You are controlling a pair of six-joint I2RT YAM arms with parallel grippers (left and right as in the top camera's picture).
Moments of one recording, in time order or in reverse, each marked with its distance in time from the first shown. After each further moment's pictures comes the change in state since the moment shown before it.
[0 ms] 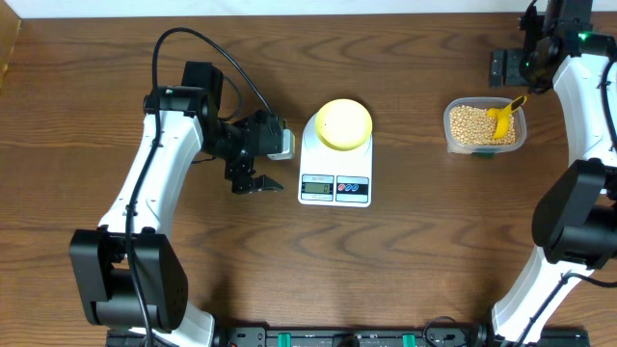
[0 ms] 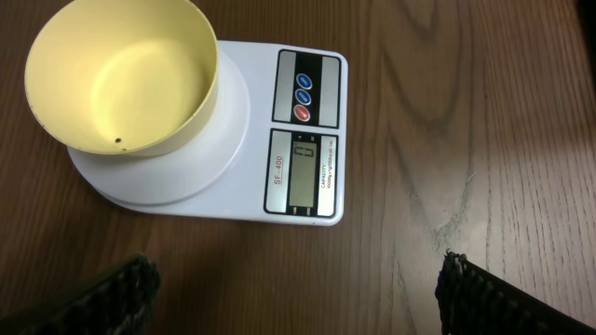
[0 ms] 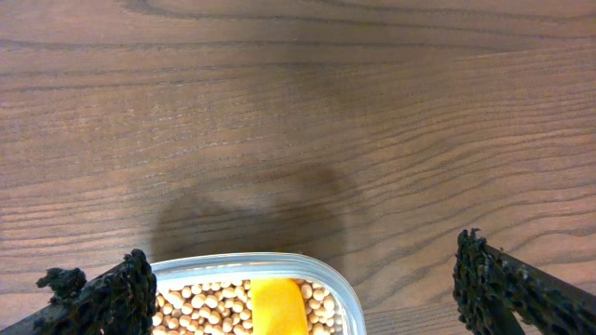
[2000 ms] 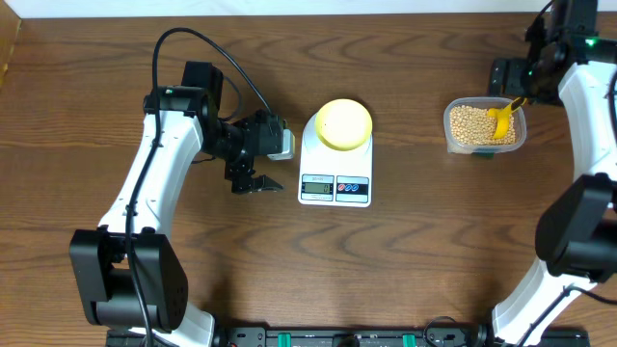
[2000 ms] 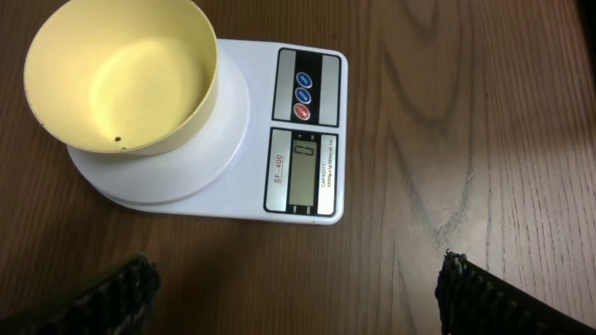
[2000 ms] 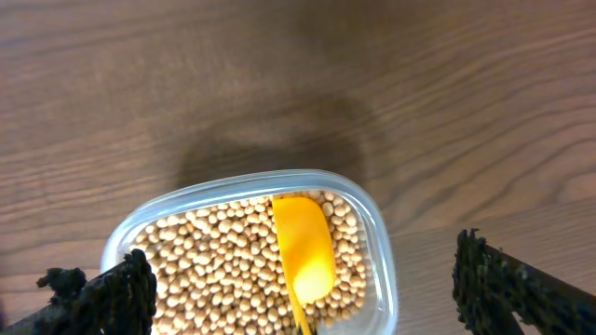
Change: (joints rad) left arm 0.000 0.000 0.000 0.000 -0.003 0.000; right arm -0.001 -0.080 -0.068 -0.101 -0.027 0.125
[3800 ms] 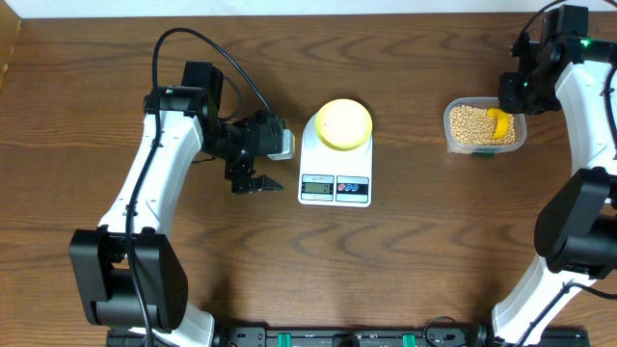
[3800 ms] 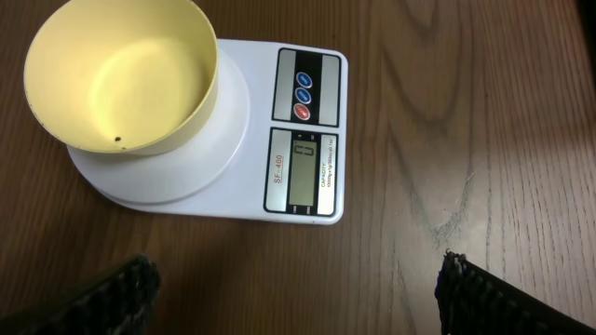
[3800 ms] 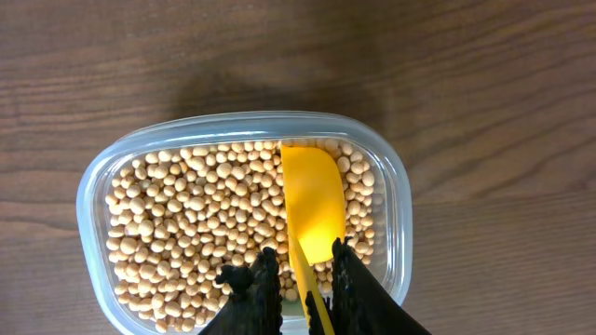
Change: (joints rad) left arm 0.000 0.000 0.000 0.000 0.000 0.000; right arm -0.001 0.022 -0.004 -0.097 -0.032 -0.132
